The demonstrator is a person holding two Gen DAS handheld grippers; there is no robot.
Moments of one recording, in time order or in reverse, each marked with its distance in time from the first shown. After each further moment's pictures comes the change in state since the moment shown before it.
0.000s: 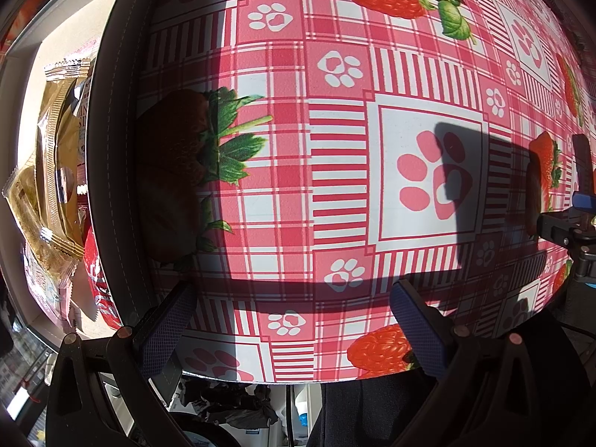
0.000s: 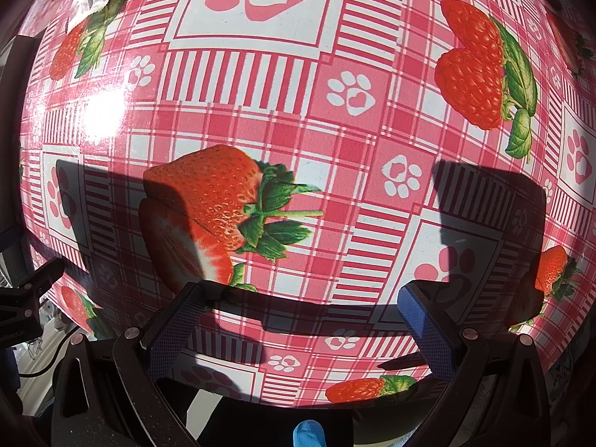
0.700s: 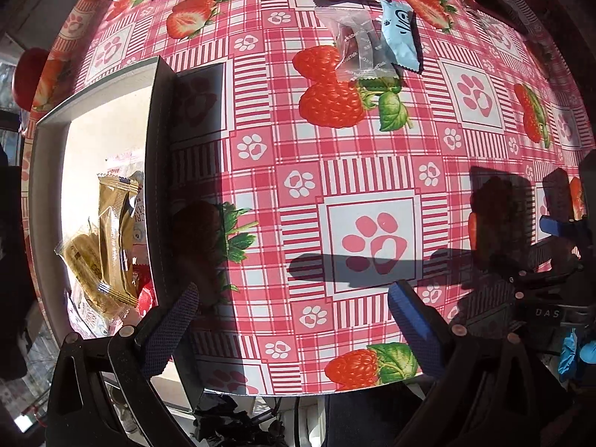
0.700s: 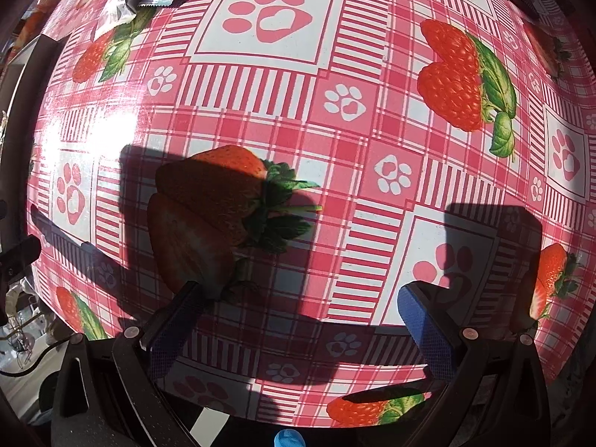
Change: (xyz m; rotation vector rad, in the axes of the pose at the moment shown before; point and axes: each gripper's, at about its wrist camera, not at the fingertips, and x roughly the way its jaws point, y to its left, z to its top) left arm -0.080 -0.025 0.023 0.079 -0.244 0.047; right arm -0.011 -0.007 -0.019 -0.001 -0.183 -0.002
